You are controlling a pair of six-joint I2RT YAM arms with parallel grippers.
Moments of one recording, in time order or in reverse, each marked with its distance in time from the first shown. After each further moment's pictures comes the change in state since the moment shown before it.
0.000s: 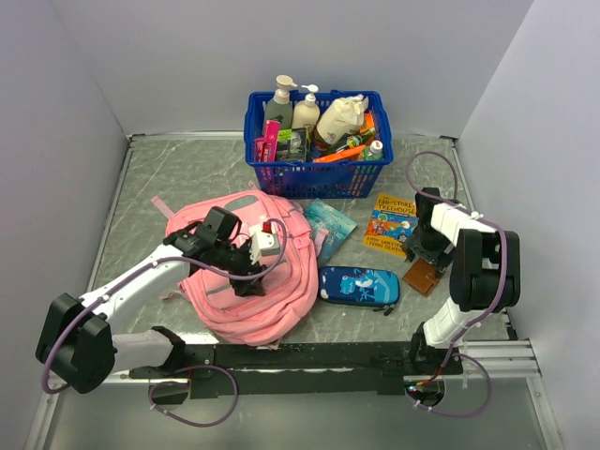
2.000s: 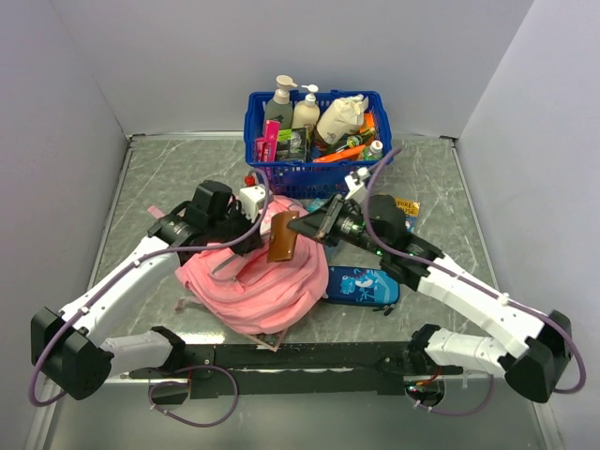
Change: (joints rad) left arm -0.004 -0.039 0.211 0.037 -0.332 -0.451; right arm 0.847 -0.610 -0.063 0.807 -0.559 0.410
